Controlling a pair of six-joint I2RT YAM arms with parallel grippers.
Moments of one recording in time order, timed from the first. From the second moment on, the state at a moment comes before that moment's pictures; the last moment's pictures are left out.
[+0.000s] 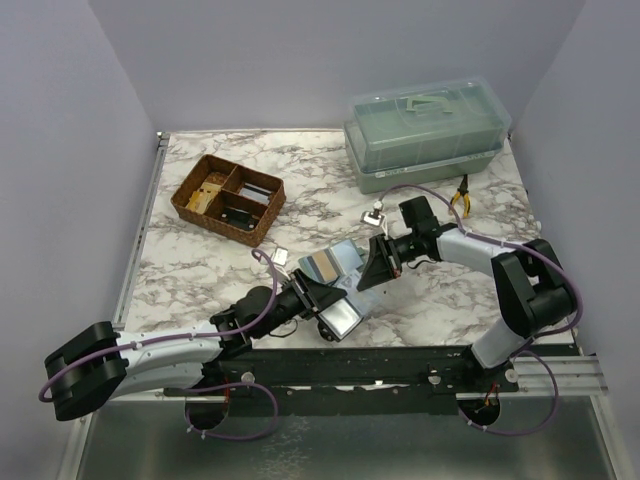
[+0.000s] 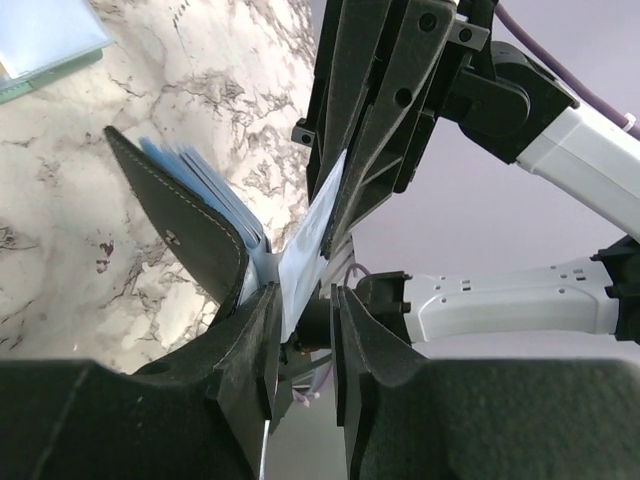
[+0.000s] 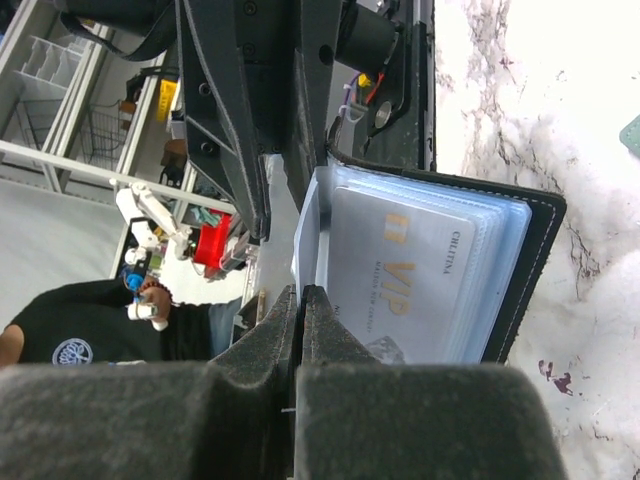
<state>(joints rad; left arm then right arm) -1.07 0.97 0.21 0.63 -0.16 -1.29 0.41 1.64 0.84 -0.21 -1.49 0.07</state>
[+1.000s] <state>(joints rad) -1.07 0.94 0.23 0.68 -0.08 -1.19 0.40 1.45 0.81 -0.22 -1.49 -0.05</state>
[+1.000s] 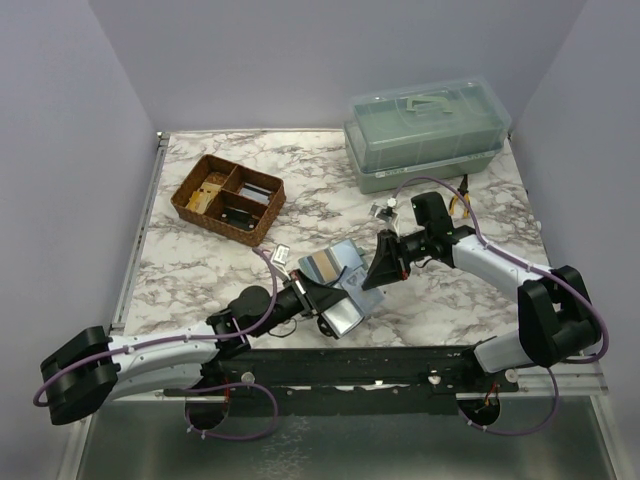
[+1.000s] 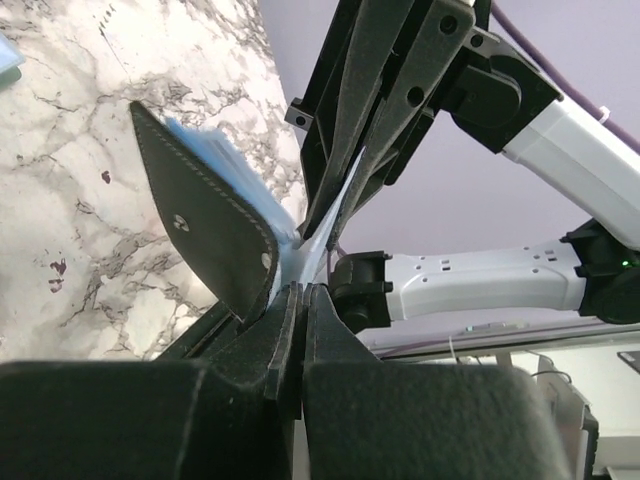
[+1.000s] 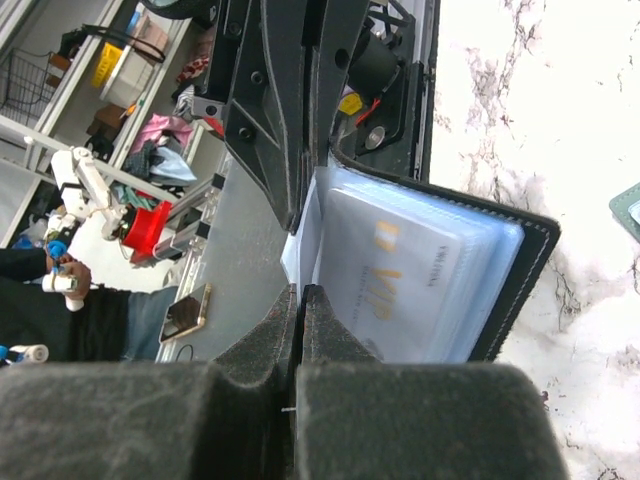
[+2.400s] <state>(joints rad) -1.00 1.34 0.29 0.72 -0.13 -1.37 0.46 1.40 0.85 -0.44 -0.90 -0.19</state>
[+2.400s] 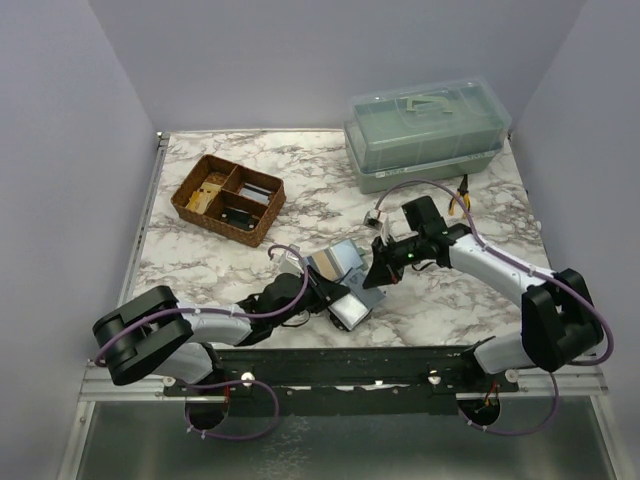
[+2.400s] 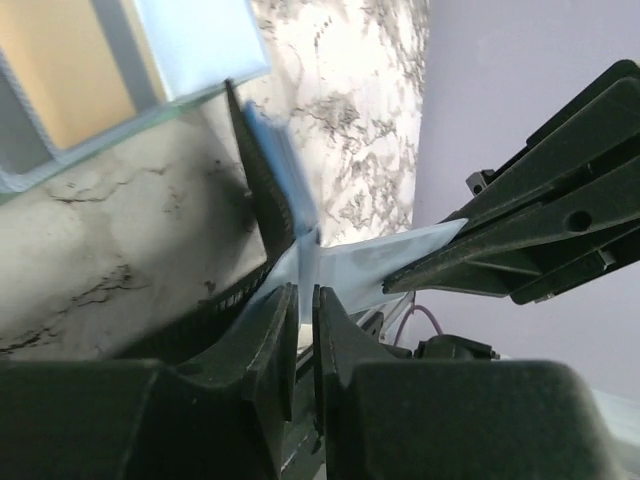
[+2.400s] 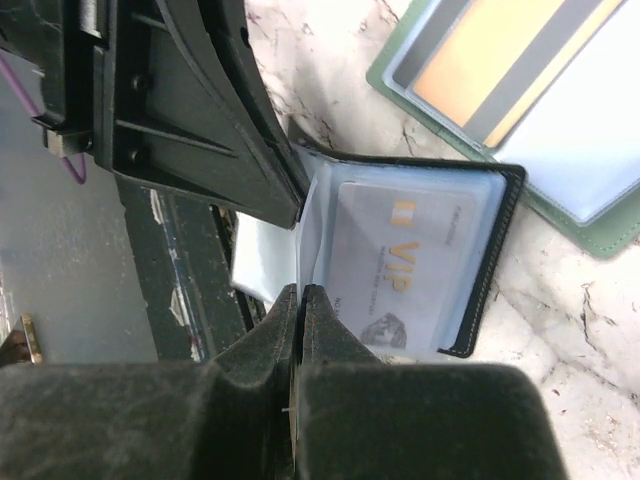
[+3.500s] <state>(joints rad) -0.91 1.33 0.12 0.74 0.04 -1.50 0.64 1.67 0.90 -0.46 -1.07 -0.19</state>
